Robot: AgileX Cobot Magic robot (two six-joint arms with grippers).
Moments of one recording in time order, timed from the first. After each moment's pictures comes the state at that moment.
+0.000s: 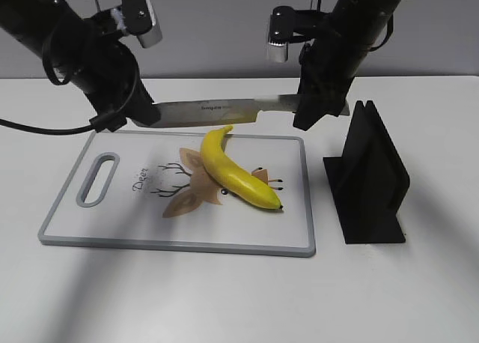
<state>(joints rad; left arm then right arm) -0.30 1.85 -1.37 -0.62 0.83 1.45 0.34 2.12 -1.77 0.31 1.13 -1.14</state>
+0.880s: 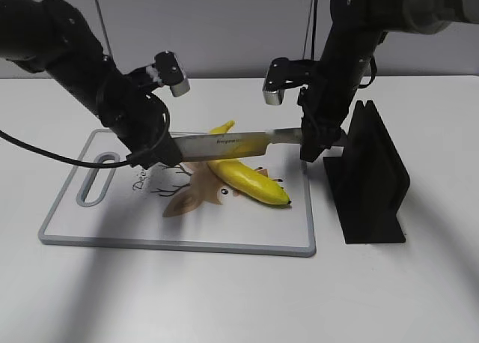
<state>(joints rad) -0.33 2.06 -1.39 -0.69 0.80 1.43 0.34 2.28 -1.79 0.21 1.08 -1.03</state>
